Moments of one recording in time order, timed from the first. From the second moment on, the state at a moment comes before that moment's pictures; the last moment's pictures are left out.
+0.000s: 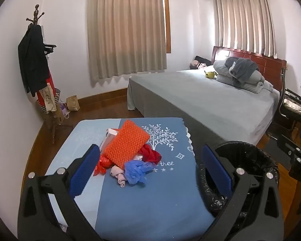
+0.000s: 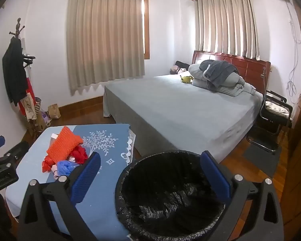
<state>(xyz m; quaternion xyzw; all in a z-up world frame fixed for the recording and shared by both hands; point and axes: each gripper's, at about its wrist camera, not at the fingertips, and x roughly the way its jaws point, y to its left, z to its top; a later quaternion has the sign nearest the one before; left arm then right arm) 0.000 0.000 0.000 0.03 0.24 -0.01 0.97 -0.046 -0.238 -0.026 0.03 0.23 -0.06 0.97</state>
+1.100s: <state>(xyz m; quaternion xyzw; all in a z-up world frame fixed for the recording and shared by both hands) -0.002 -0.003 -0.001 0.03 0.24 -0.01 0.97 -0.046 -0.238 -0.027 0.03 0.23 -0.06 0.97</state>
